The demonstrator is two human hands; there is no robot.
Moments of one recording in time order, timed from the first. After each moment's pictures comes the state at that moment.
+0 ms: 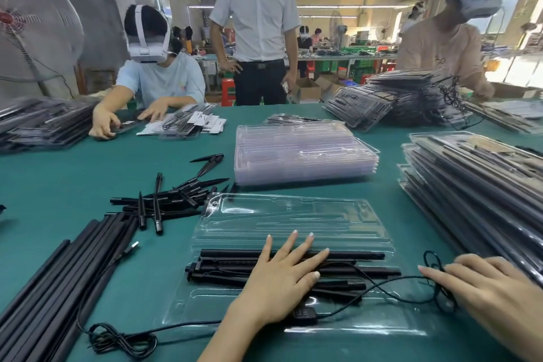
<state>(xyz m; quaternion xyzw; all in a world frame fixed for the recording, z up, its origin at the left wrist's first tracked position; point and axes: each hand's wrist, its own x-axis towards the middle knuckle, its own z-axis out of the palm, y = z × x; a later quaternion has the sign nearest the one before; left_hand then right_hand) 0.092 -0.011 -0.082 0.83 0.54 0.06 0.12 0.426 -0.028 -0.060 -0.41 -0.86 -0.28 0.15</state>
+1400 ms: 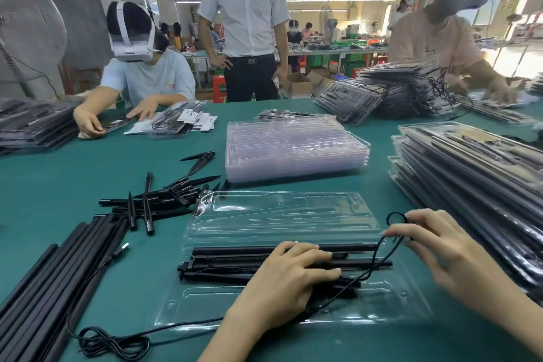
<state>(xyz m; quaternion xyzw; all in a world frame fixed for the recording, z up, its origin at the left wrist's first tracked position) 0.104 -0.024 -0.071 0.90 0.39 0.18 0.02 0.379 -0.017 -0.029 -0.40 -0.85 -0.12 0.33</state>
